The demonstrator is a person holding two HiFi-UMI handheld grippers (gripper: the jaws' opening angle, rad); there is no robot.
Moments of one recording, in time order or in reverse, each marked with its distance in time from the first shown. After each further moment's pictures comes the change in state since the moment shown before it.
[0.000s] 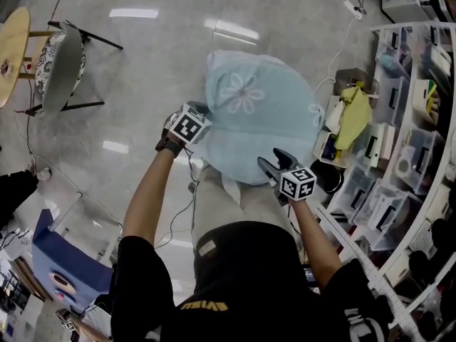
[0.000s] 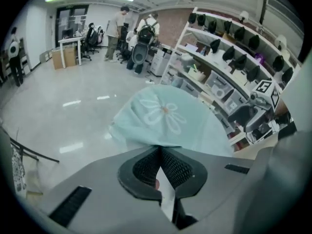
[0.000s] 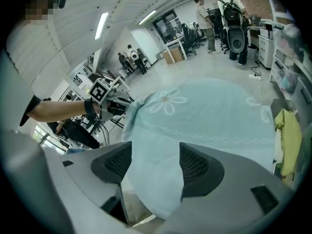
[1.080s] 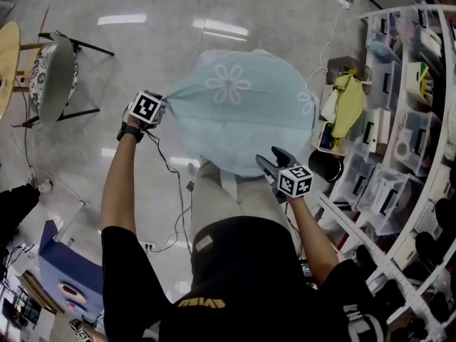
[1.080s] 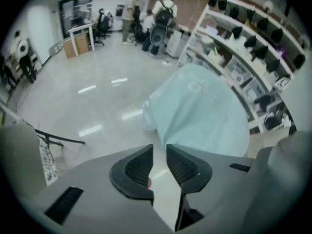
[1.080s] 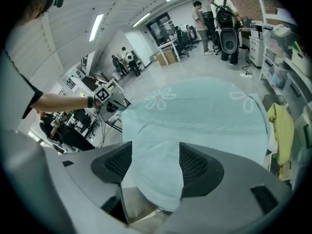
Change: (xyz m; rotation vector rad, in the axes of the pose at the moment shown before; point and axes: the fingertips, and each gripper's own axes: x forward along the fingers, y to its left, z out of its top) left arm -0.054 0.123 -0.077 -0.073 0.215 0.126; right arm -0.012 0.010 -0.020 0.047 -0.023 -0.069
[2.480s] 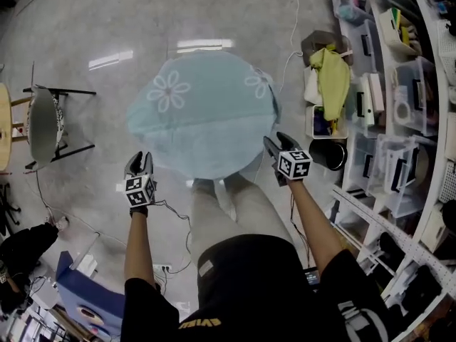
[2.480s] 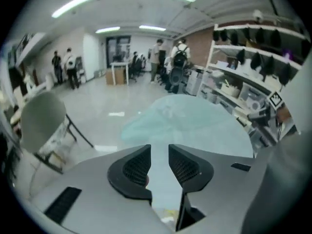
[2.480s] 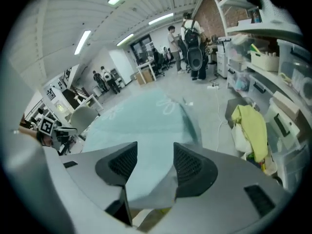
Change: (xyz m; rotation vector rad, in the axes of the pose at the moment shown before) left arm -0.007 -0.189 -0.034 -0.229 -0.486 0.312; right arm -0.087 -0.218 -0.060 0.079 -0.217 -0.233
